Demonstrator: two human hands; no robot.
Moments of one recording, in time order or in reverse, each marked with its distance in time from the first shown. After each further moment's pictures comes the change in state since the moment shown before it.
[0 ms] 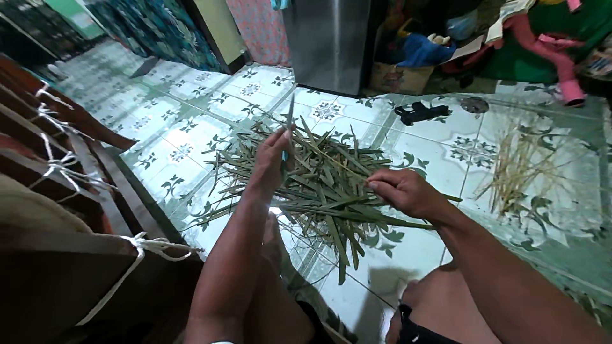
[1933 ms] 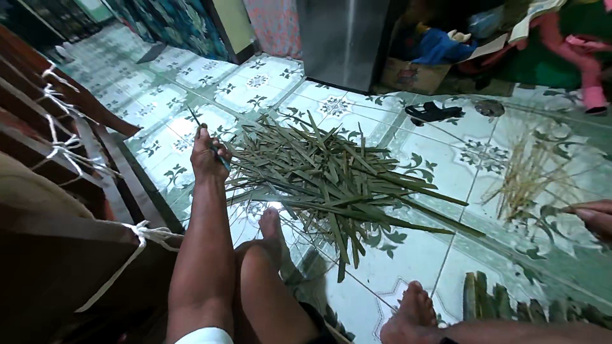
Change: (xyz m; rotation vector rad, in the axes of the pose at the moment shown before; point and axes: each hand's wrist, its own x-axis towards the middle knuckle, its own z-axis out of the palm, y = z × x) left_hand -0.001 0.003 -0.144 -0.256 0.622 0.096; right_hand -0.199 0.086 -0.190 -0.278 0.328 0.612
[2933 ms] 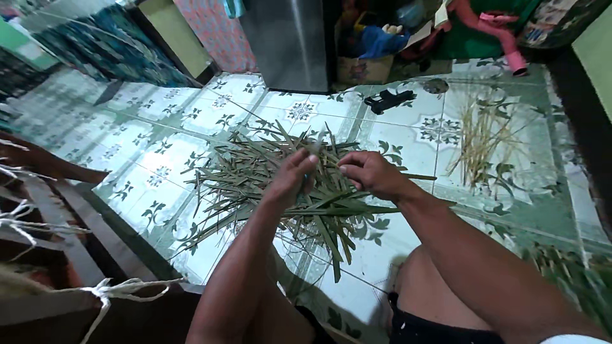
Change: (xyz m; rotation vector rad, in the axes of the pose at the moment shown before) left_hand -0.131 -0.082 0.162 0.421 -0.957 -0.351; right_hand 0.052 -0.222 0.183 0.595 -0.322 -0.272
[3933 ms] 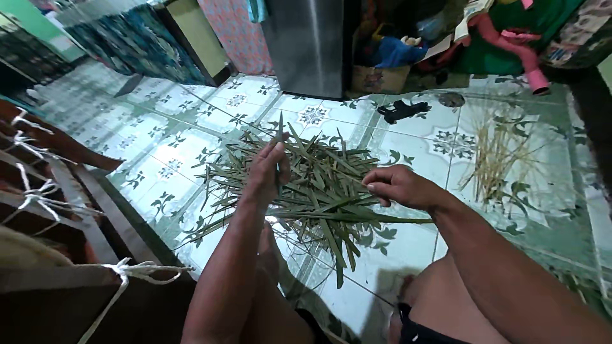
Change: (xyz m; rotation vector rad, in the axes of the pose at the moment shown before) left_hand -0.027 0.019 -0.058 -0.230 0.222 0.244; right_hand -0.014 0.008 -0.030 -0.217 -0.253 0.051
